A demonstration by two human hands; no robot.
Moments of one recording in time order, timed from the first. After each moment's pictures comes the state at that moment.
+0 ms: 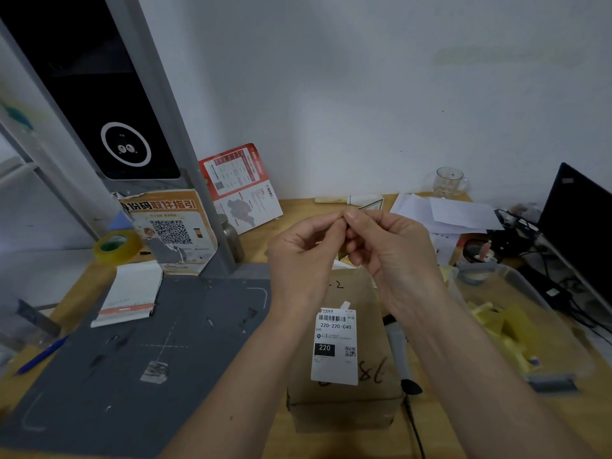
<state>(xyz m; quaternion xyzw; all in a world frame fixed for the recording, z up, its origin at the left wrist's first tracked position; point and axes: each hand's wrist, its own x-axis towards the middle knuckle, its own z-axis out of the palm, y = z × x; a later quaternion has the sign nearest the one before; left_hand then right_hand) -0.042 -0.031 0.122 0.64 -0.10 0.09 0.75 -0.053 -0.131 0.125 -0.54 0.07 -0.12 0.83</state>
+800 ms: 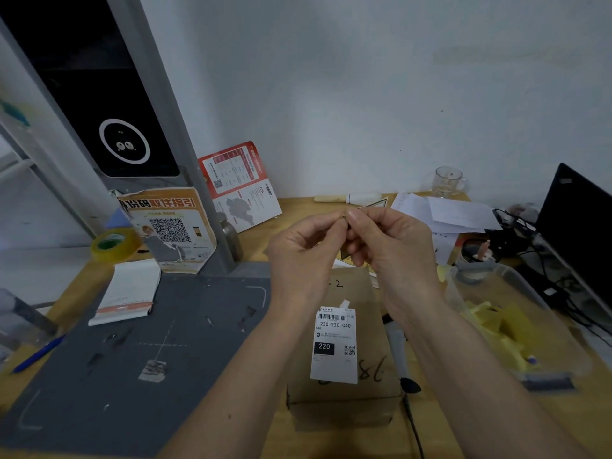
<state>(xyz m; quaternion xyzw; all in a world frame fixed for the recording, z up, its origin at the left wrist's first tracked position) -0.042 -0.028 0.121 0.65 -0.09 0.07 0.75 -0.058 -0.126 0.125 -0.60 0.06 -0.19 0.77</state>
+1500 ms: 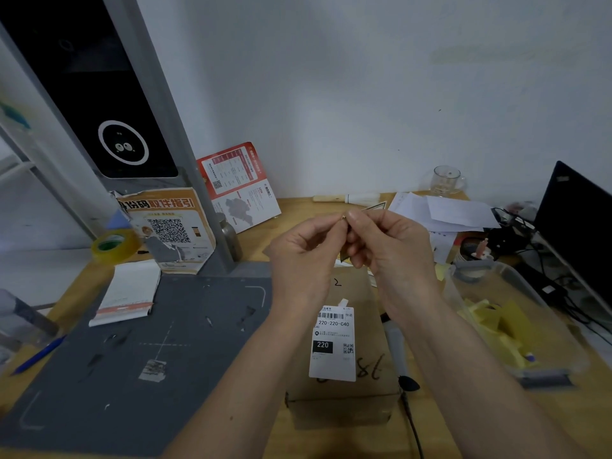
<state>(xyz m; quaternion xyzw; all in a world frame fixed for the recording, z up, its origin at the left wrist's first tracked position) -0.050 -0.032 0.125 0.64 -0.10 0.05 0.76 -0.060 -0.129 0.122 -0.58 0.07 -0.17 0.79</state>
